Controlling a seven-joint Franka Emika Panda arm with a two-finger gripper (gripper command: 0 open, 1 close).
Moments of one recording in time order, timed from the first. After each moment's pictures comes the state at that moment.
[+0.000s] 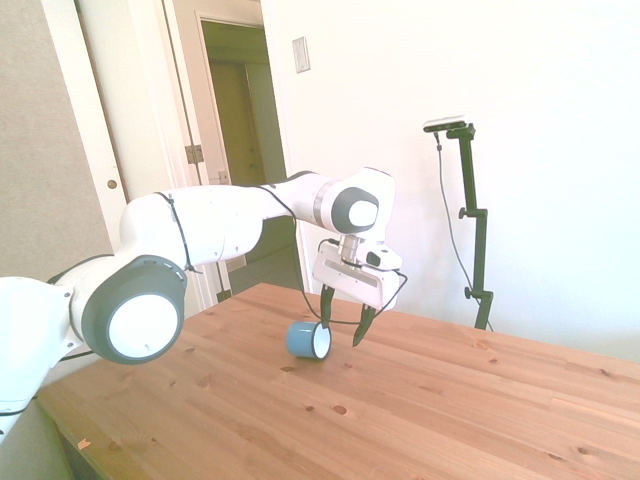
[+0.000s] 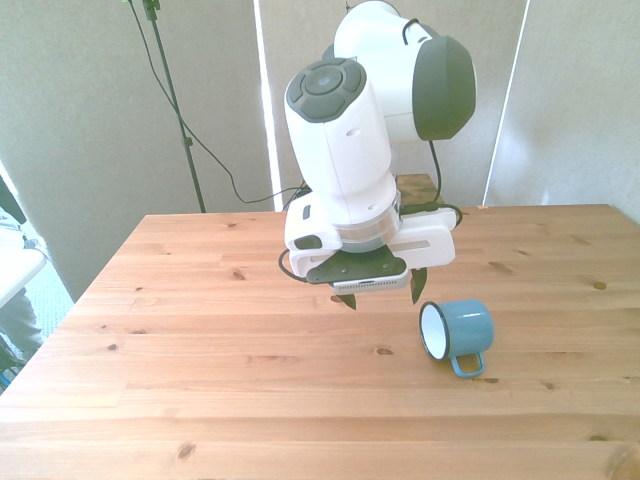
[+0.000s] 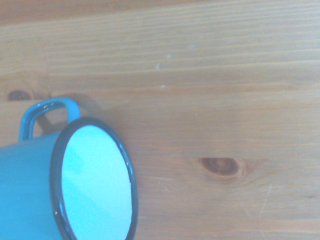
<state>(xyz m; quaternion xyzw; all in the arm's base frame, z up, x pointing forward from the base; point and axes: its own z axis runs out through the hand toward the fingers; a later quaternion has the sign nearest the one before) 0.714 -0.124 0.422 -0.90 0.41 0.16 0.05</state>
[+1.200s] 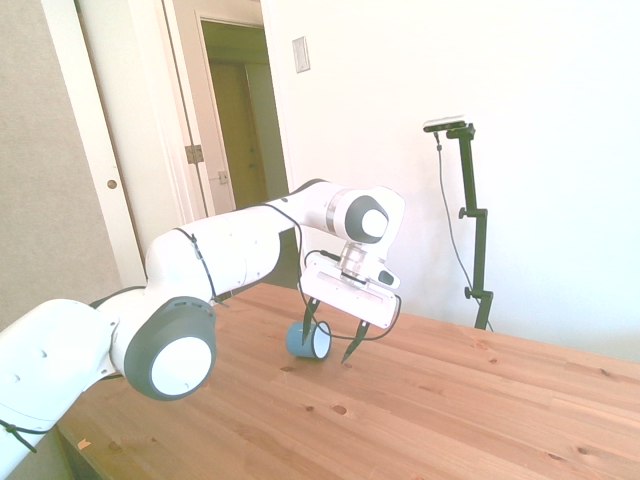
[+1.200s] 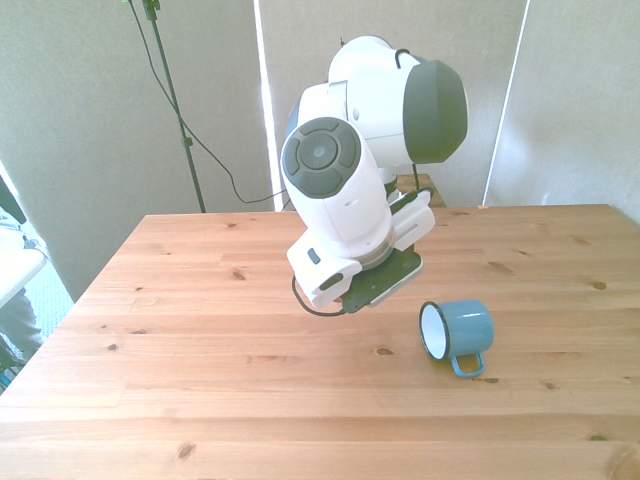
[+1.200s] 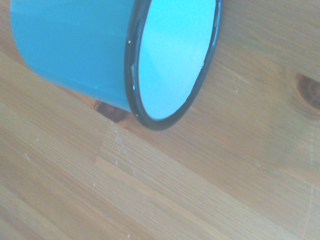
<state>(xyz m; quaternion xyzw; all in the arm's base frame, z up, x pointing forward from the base) 0.699 -0.124 0.396 -0.95 0.16 0.27 0.08</state>
